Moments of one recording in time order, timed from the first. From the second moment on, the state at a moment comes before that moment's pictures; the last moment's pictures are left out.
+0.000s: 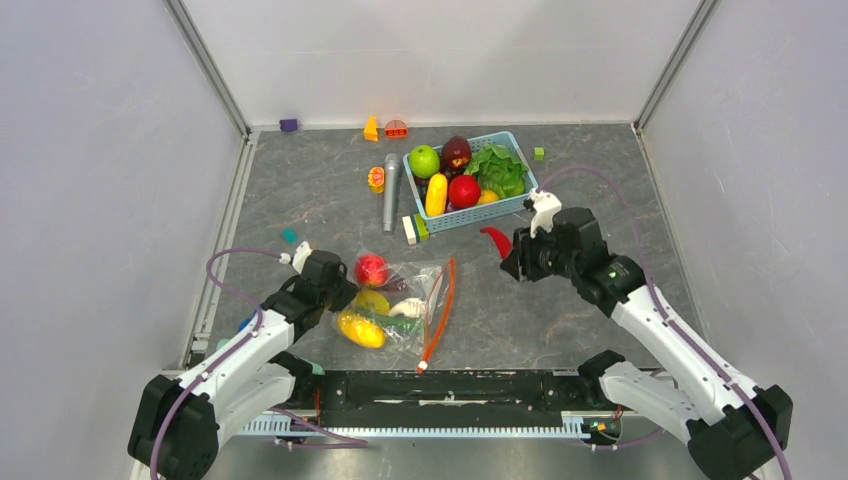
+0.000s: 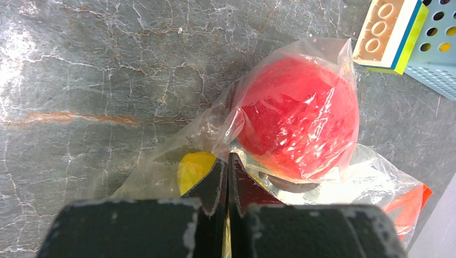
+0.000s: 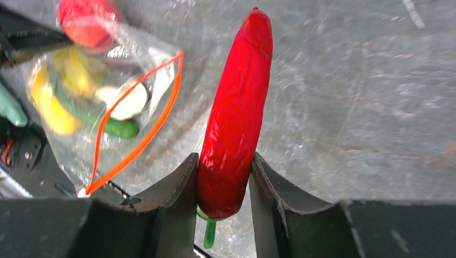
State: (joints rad) left arm -0.43 0.89 0.38 -0.33 -0.18 -1.09; right arm 0.51 0.92 0.76 -0.50 -0.21 0.23
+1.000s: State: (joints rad) left arm -0.43 0.87 0.37 -0.33 -0.18 -1.08; right arm 0.31 1.73 1.53 -0.38 -0.20 0.23
